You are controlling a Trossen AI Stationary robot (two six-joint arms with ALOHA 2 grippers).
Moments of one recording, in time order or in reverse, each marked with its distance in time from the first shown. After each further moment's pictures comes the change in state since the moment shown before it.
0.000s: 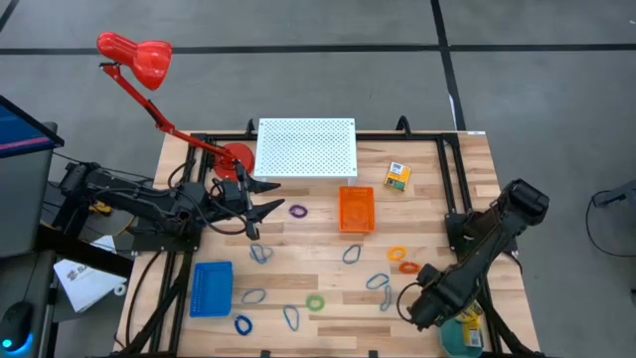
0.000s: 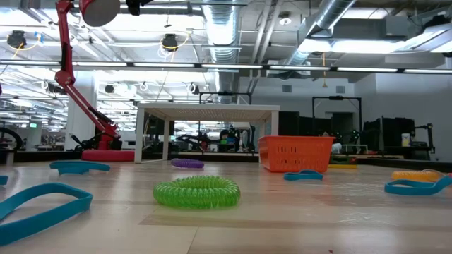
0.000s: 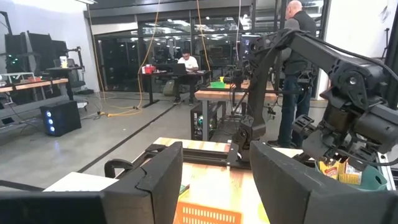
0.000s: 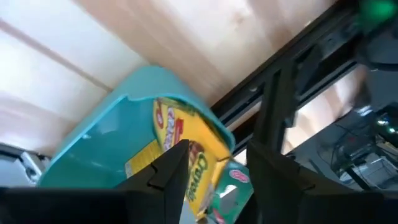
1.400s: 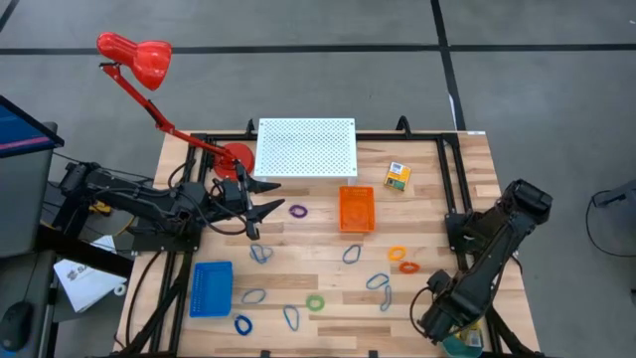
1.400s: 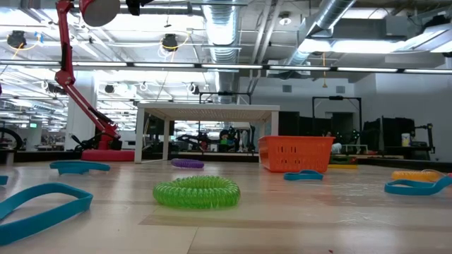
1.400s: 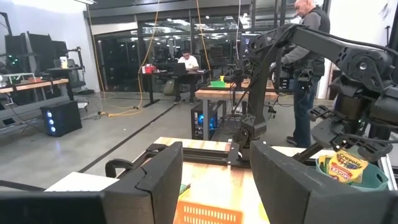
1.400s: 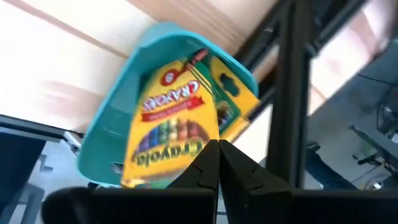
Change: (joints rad) left arm 0.000 0.000 0.000 -0.003 0.000 0.006; right arm 0.085 -0.010 0.090 -0.001 -0.060 0.322
